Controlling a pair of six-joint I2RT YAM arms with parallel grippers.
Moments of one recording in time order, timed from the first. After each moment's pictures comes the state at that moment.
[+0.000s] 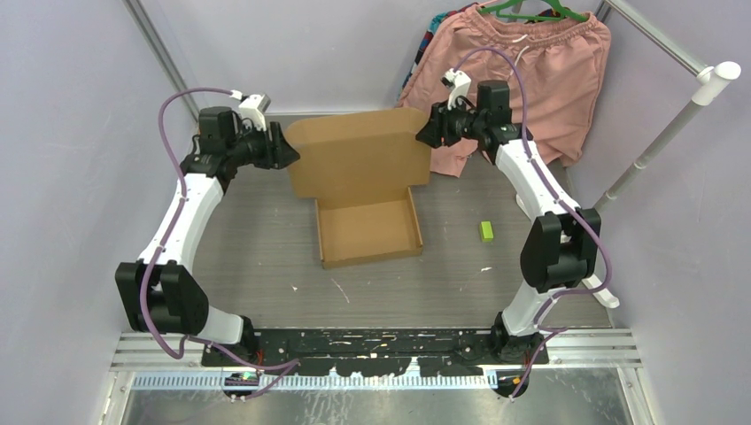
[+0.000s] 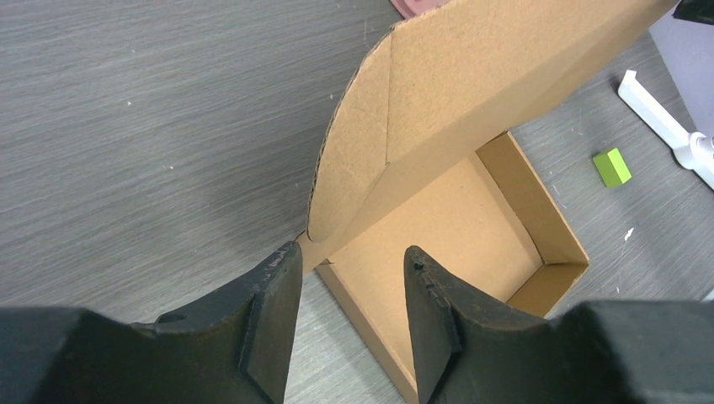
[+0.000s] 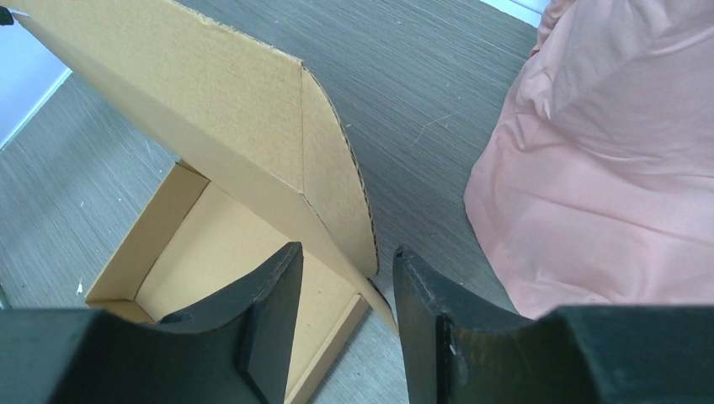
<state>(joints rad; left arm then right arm) -0.05 1.44 1.31 -0.41 0.54 -0.07 0.16 1.71 1.54 -0.32 -0.64 -0.05</state>
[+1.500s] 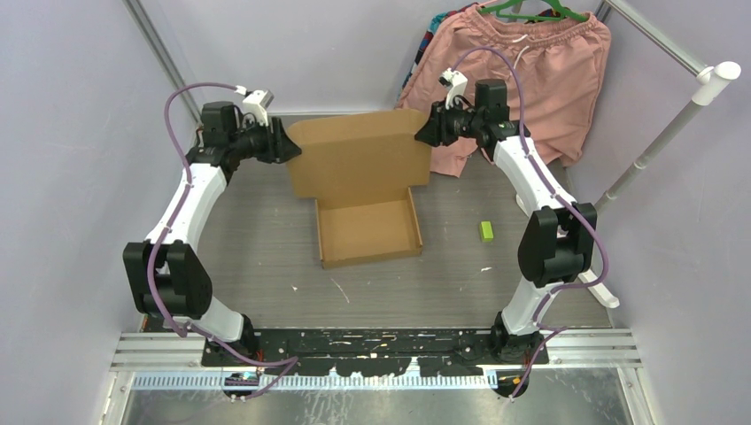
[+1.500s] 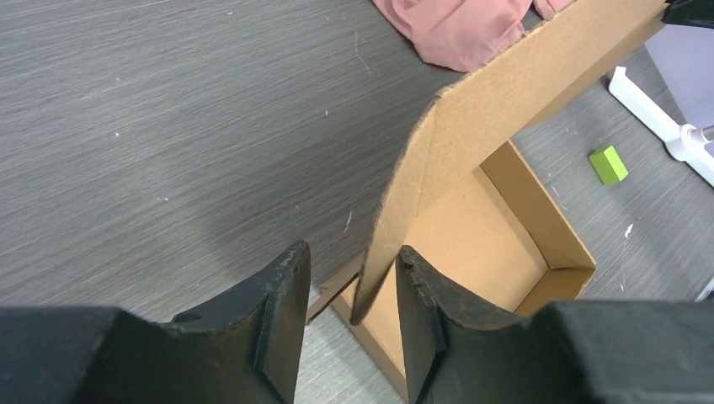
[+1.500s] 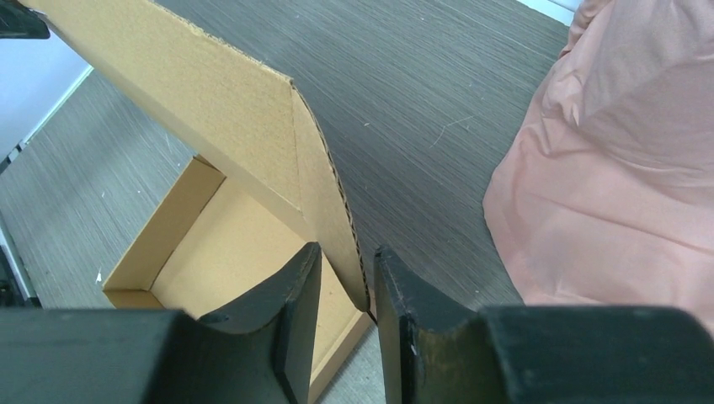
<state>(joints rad) -0.03 1.54 1.36 -0.35 0.62 -0.04 0.16 1.76 1.58 -0.34 -0.70 -0.05</state>
